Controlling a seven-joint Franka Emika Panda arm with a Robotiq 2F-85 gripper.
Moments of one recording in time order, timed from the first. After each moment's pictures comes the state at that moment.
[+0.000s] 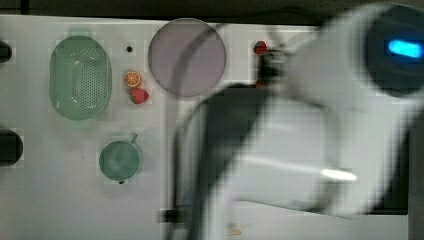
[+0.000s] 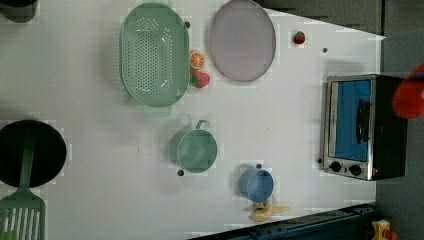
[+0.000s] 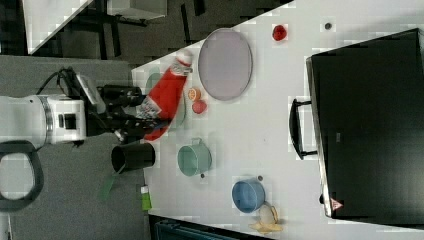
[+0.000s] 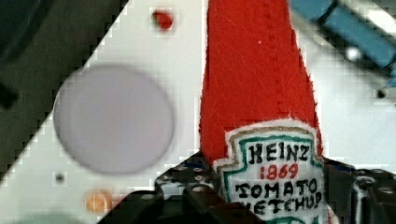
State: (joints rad) arm 0.09 0.01 -0.22 -1.70 0.04 0.17 -0.02
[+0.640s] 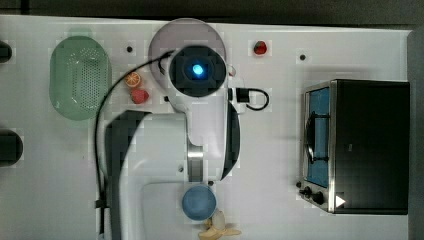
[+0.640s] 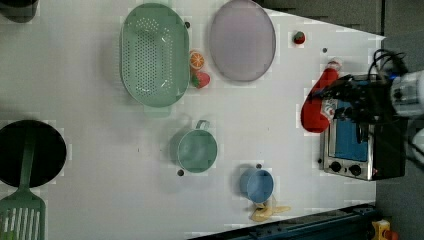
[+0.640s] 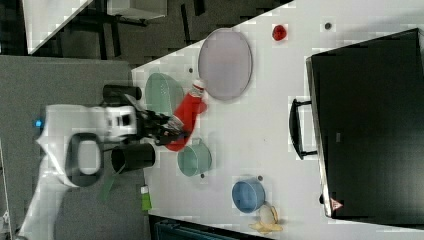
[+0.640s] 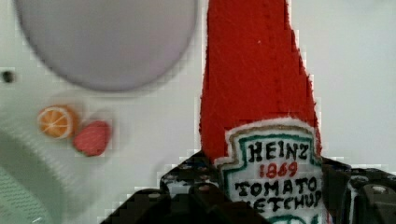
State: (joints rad) arm 0.20 0.06 -0.13 -2.05 0.07 0.45 -0.02
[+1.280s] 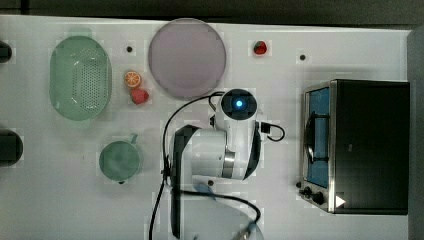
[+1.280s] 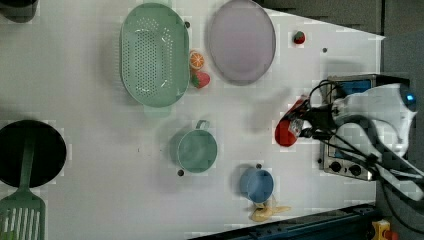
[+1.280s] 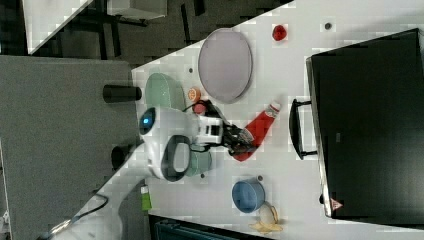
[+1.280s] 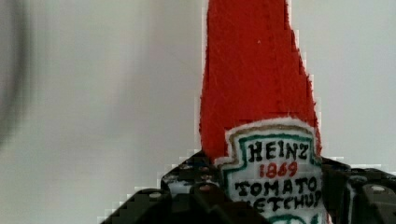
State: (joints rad) arm 0.12 0.33 -0.19 -2.28 0.05 0.80 -0.02
